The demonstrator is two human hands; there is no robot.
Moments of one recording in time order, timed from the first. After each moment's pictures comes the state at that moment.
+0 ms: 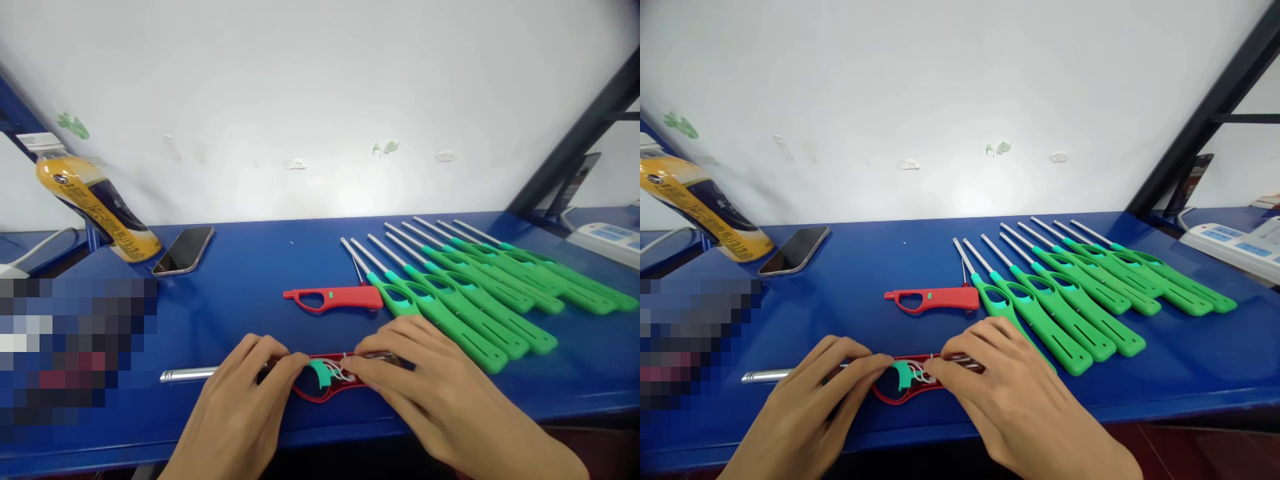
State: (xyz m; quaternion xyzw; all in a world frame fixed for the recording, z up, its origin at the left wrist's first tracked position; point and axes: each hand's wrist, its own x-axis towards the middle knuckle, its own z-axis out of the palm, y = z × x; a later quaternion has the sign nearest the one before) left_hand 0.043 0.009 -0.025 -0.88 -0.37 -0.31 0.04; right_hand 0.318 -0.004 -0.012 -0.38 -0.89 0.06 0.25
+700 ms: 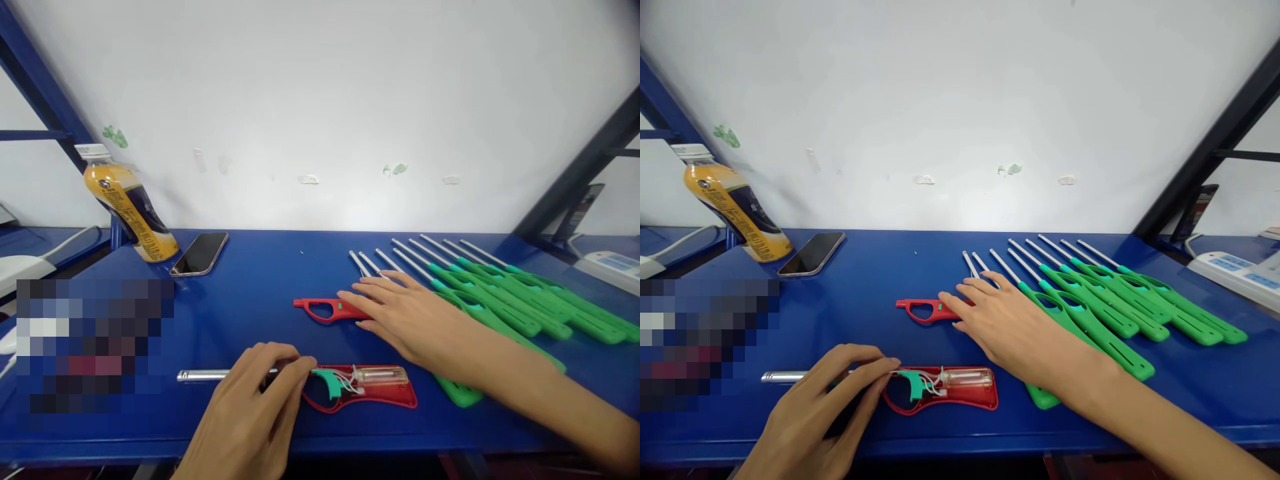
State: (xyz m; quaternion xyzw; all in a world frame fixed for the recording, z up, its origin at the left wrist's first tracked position) left_hand 0.034 -0.001 -0.046 -0.85 -0.40 -0.35 0.05; right_hand 0.326 0.078 0.007 -0.33 -0.92 -0.19 0.06
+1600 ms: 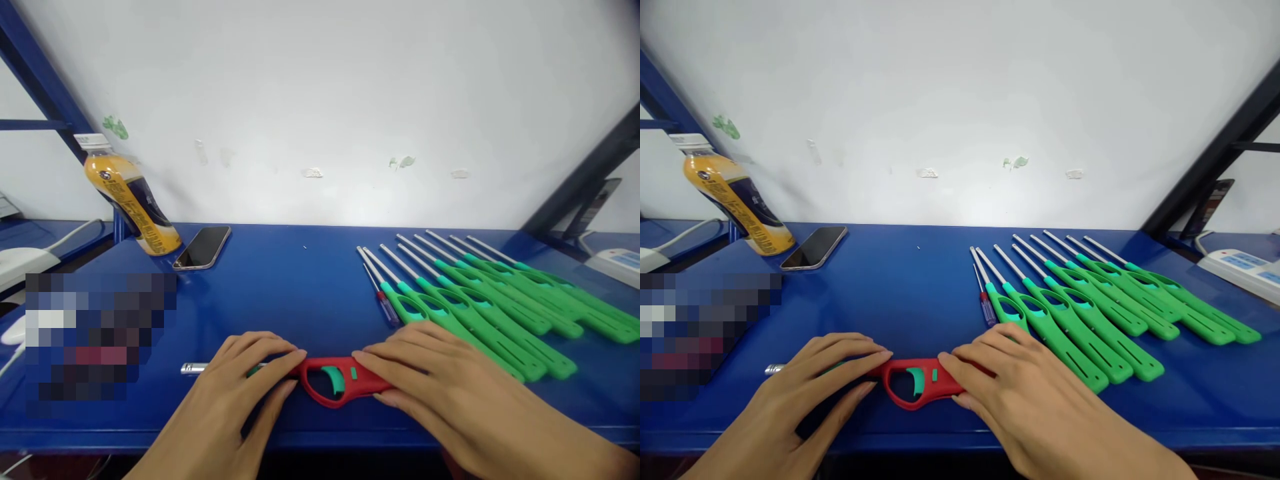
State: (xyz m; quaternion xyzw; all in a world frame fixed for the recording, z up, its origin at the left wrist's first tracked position) left_hand 0.016 0.003 -0.016 -0.87 -0.40 -0.29 0.01; right_hand 0.320 0.005 0.007 -0.35 -0.92 0.01 0.20
